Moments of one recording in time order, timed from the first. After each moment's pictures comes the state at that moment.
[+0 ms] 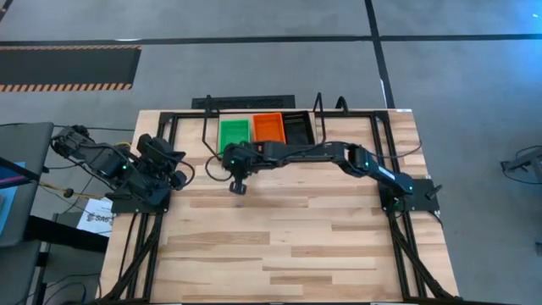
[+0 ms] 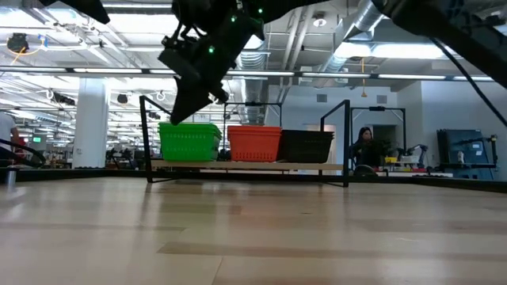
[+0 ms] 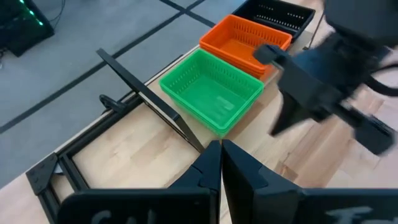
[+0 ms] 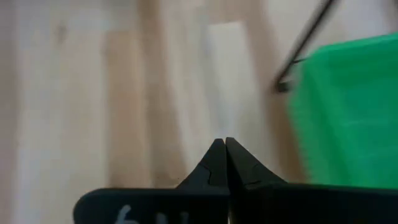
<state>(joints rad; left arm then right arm) -0.52 0.92 1.19 -1.57 -0.90 -1.16 -0.07 2.40 2.24 -0.72 0.08 0.06</state>
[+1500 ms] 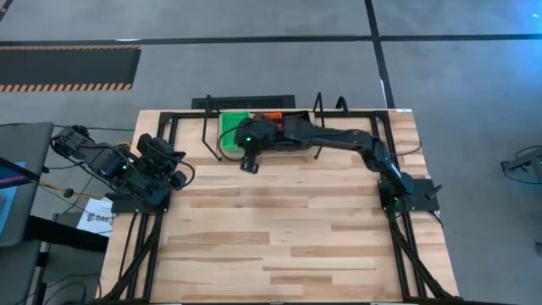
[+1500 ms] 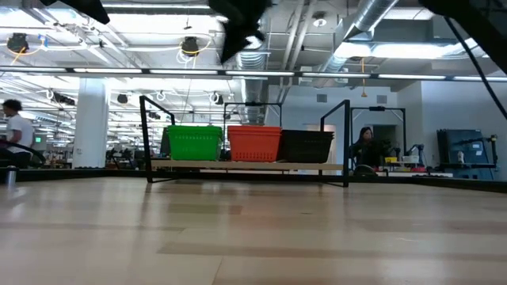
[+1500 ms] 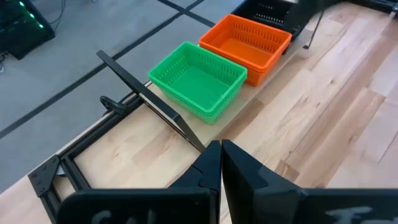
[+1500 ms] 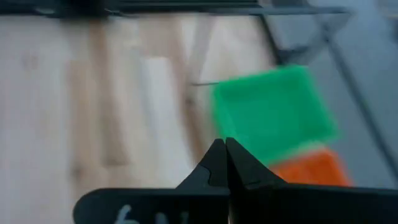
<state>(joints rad) -0.52 0.92 1.19 -1.57 -0.90 -1.15 -0.10 2.20 2.34 -0.96 0.26 -0.03</state>
